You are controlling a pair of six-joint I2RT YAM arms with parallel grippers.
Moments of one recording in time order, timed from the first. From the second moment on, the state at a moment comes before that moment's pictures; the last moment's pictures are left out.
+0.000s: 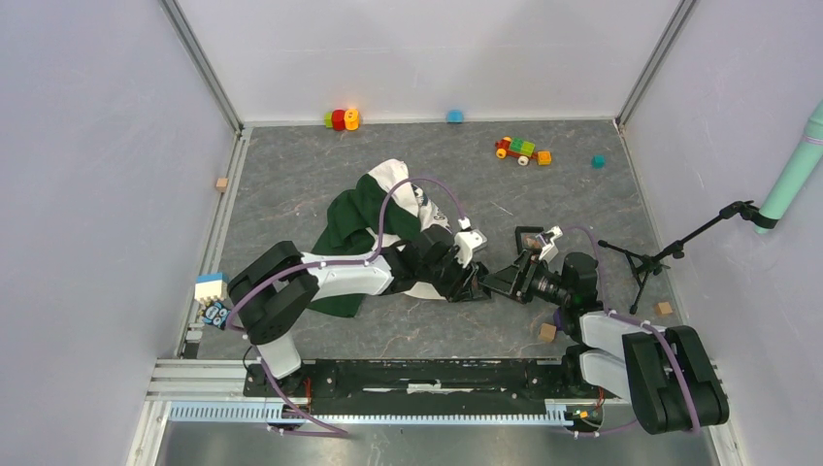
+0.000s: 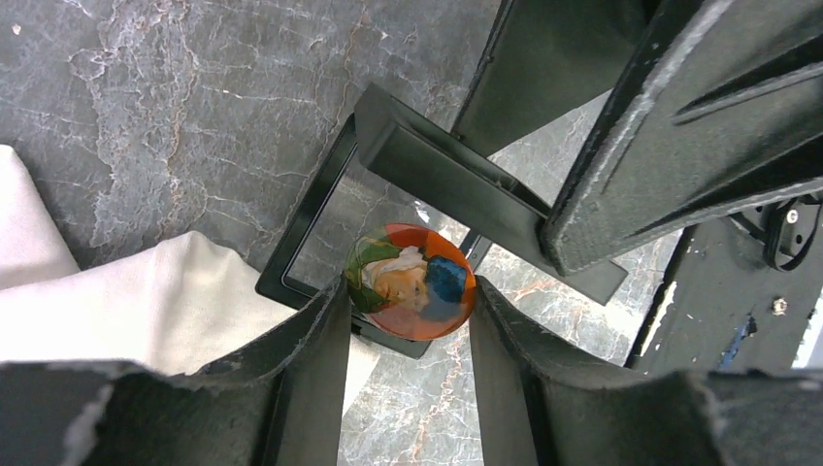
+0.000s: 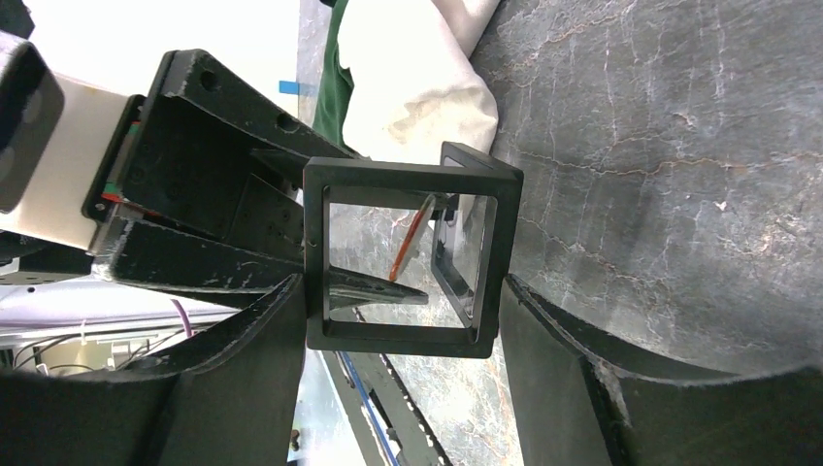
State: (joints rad) left arm -0.98 1.73 0.95 0.08 0.26 -0.16; right arm 0.13 1.13 0.07 0.66 -0.83 0.89
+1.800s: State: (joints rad) left arm -1.00 1.72 0.90 0.02 0.17 -0.19; right arm 0.11 1.18 0.07 0.56 -0.78 0.78
